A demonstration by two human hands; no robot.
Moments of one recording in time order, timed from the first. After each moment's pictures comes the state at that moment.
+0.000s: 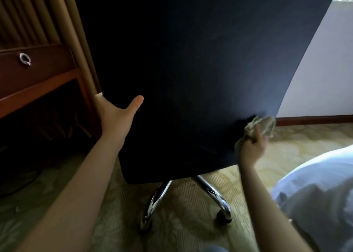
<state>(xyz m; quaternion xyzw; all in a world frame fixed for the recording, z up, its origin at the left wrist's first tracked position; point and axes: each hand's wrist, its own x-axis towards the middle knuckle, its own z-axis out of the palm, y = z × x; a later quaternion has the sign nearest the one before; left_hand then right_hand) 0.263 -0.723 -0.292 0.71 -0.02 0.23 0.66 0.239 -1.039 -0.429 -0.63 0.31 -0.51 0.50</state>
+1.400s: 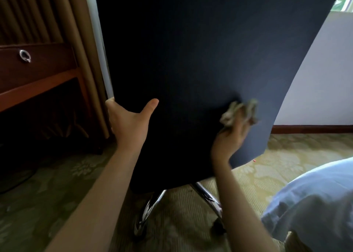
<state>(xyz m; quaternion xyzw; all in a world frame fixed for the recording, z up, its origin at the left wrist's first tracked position) 0.245 -0.762 -0.304 0.71 0.01 0.29 0.64 0.274 -0.981 -0.402 -0.64 0.14 -0.64 0.40</state>
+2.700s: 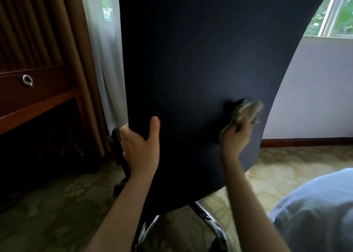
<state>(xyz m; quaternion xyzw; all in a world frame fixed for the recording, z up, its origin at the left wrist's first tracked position) 0.217 -0.789 -0.294 0.72 0.00 0.28 0.63 0.264 -1.001 -0.327 -0.60 0.21 -0.58 0.51</state>
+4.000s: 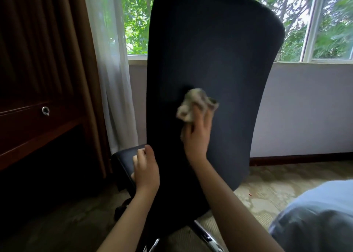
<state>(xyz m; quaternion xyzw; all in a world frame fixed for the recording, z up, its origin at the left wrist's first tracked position) 0.200 -0.790 -0.287 0.76 -0.01 0.17 0.63 0.249 -0.925 -0.254 -0.66 -0.09 -0.66 0.35</state>
